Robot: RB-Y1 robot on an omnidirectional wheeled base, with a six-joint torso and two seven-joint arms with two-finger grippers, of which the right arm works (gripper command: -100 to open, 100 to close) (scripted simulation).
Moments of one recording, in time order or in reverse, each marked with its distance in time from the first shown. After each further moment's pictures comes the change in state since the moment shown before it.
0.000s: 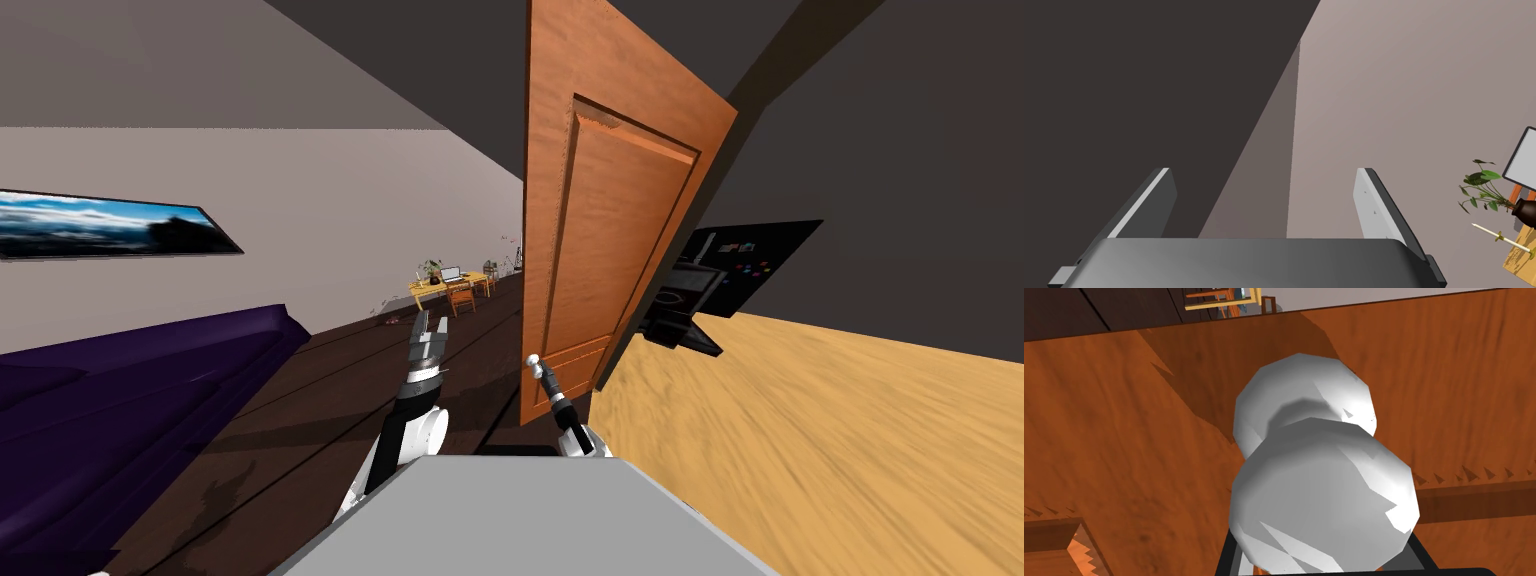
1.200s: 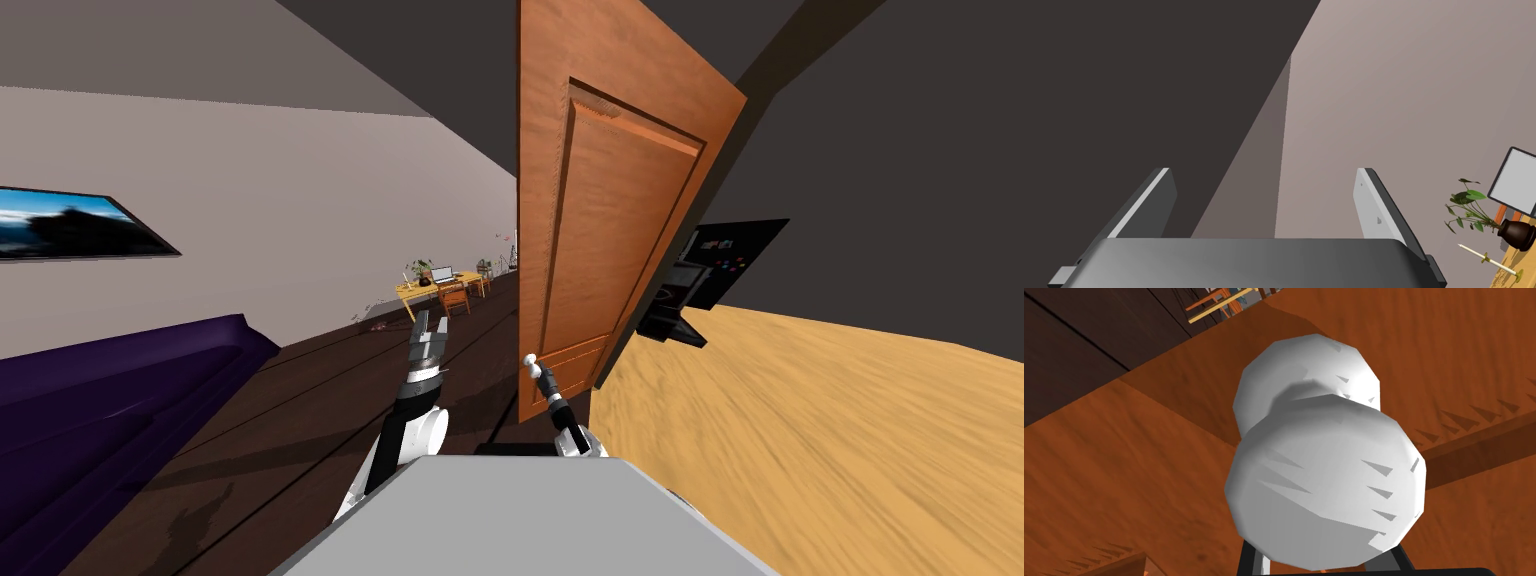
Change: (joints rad) arm -0.026 0.015 0.057 0.043 -0.092 -0.002 -0.274
